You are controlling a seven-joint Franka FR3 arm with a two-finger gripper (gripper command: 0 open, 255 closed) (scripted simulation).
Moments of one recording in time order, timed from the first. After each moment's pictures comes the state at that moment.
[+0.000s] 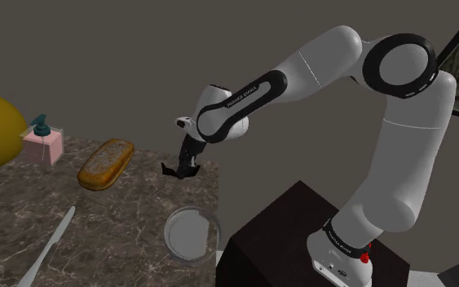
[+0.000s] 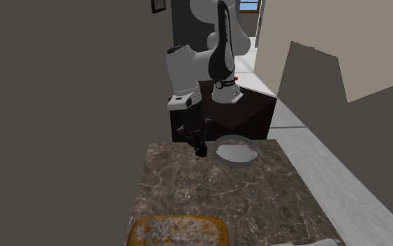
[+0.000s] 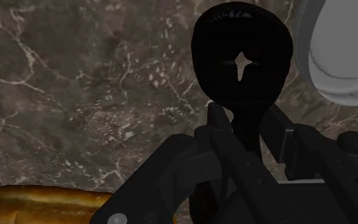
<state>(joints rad) 0.08 0.37 0.36 -2.19 0.30 2.64 -0.98</state>
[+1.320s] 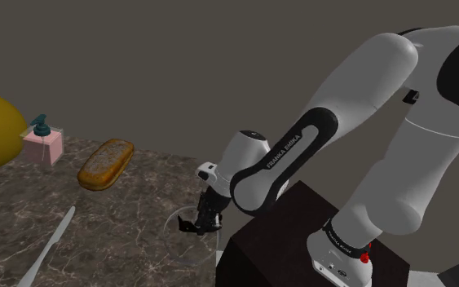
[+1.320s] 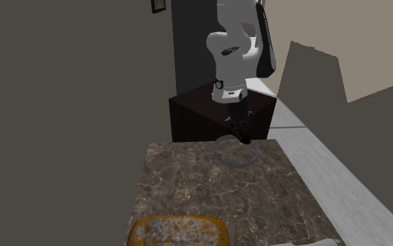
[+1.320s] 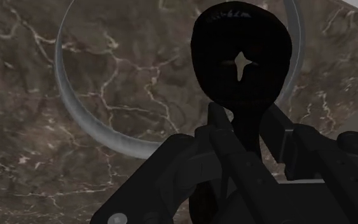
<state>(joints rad) 0.19 0.18 0.62 -2.65 0.65 2.97 -0.96</state>
